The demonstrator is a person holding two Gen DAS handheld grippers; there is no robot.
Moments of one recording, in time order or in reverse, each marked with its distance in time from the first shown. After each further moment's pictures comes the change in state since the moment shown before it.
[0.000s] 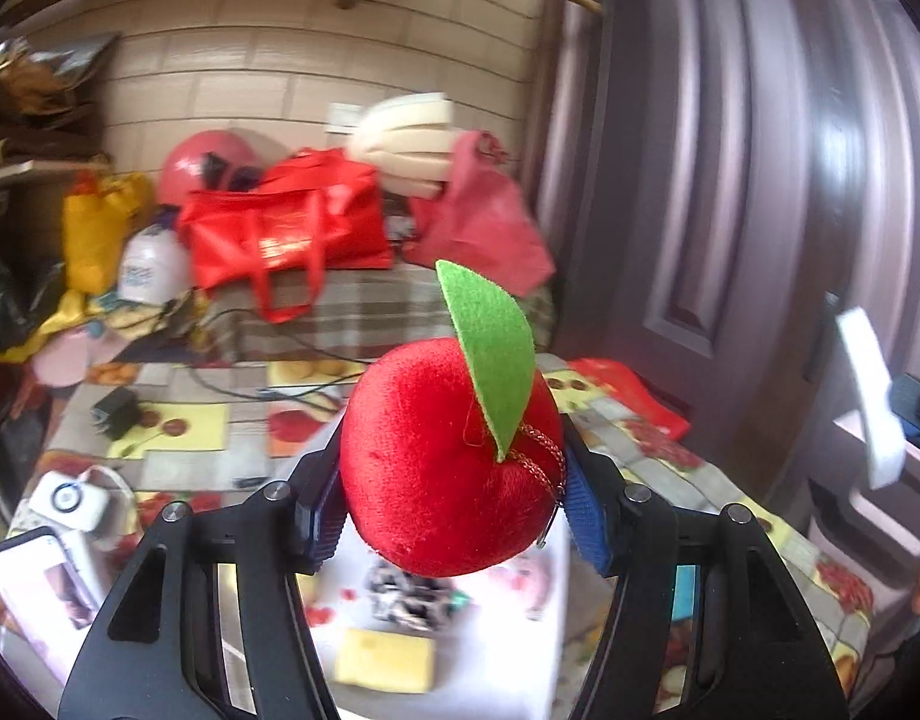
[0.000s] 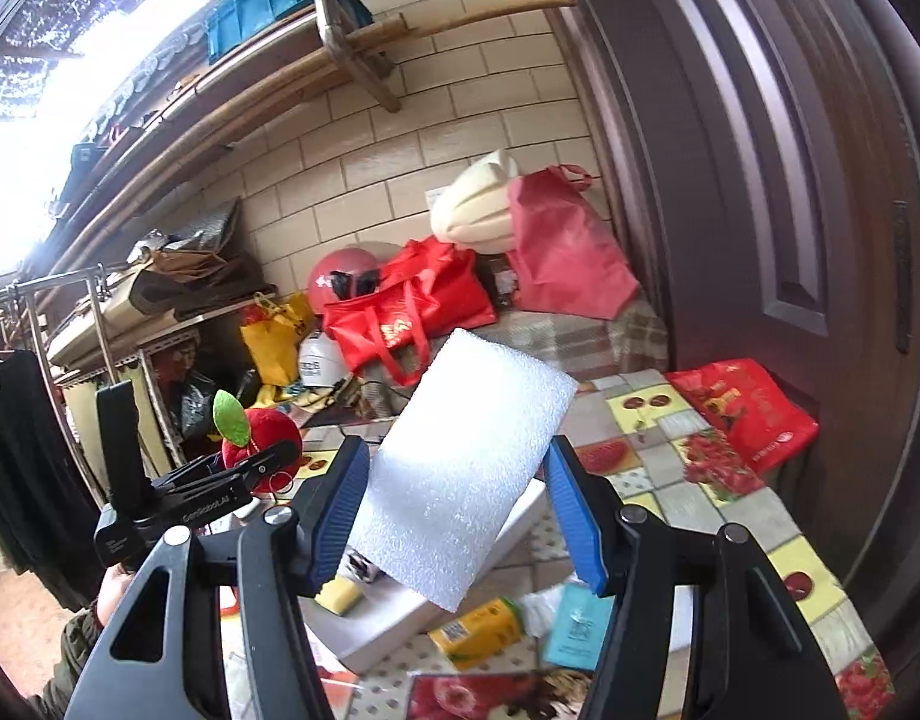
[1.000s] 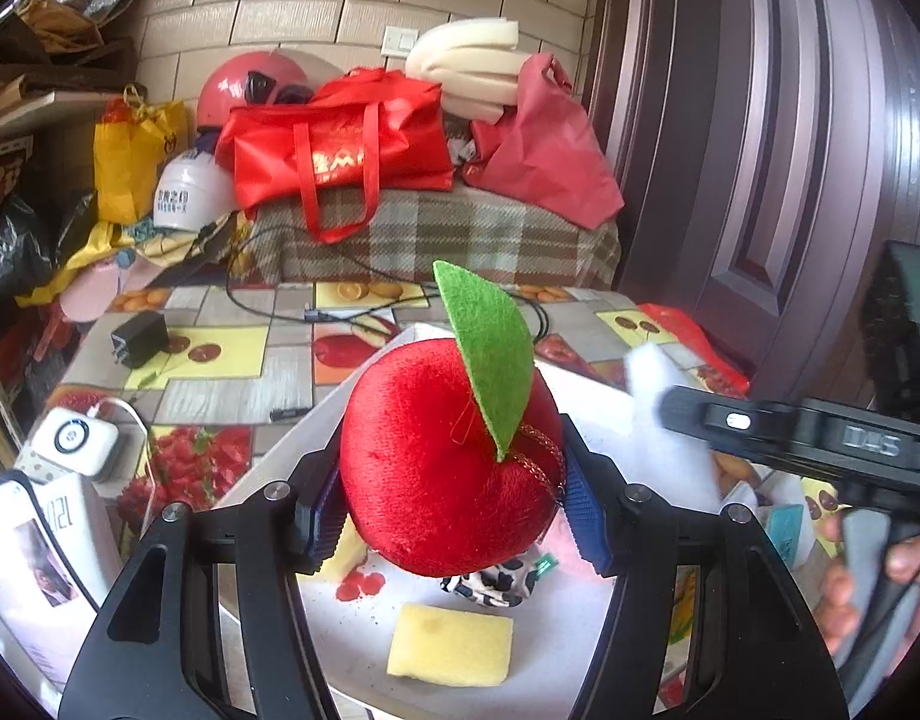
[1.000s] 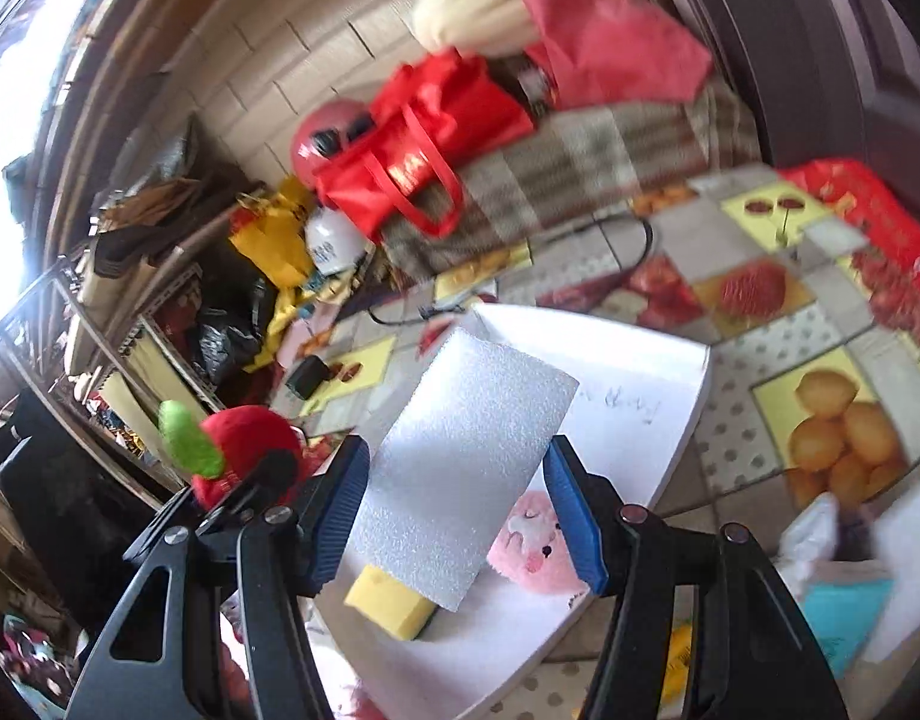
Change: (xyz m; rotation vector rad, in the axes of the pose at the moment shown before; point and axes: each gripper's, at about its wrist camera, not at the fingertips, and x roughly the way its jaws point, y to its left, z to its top) left arm 0.058 0.033 -0.037 -0.039 0.158 0.098; right arm 0.193 0.008 -0.050 0.258 0.412 0.107
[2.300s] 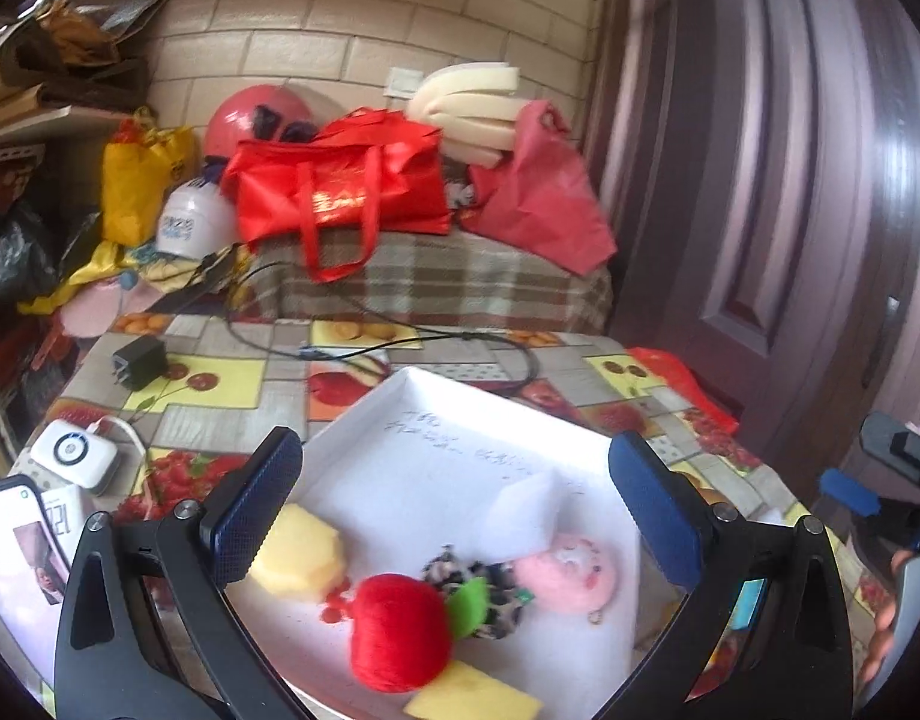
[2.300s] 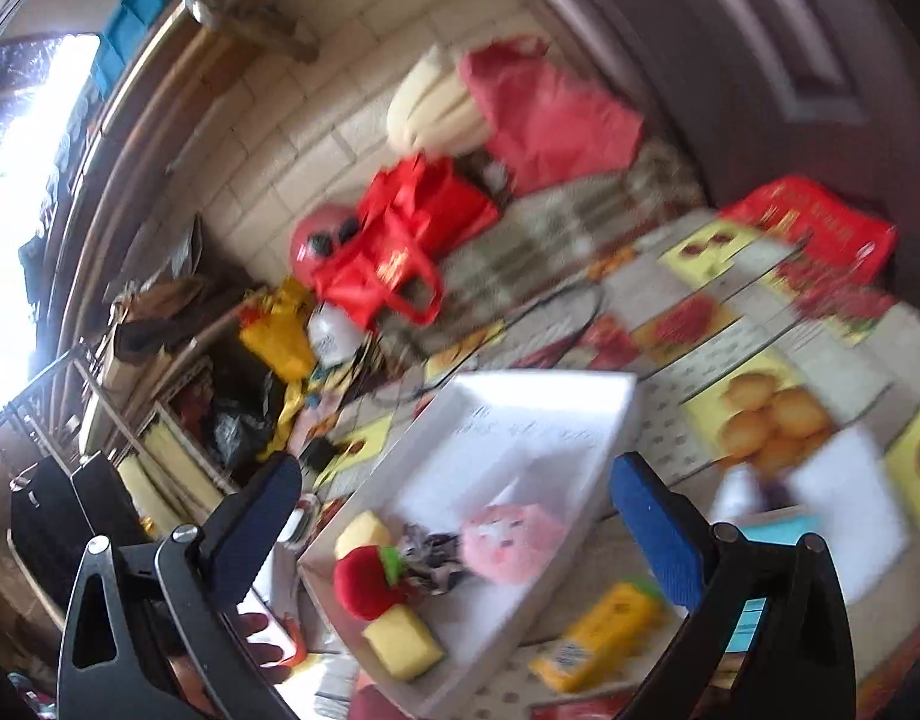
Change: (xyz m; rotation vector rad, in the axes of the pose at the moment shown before) left arm -0.022 -0.015 0.008 -0.014 -0.112 -0.031; right arm -0.113 -0.034 -0.033 0.086 -0.307 -0.007
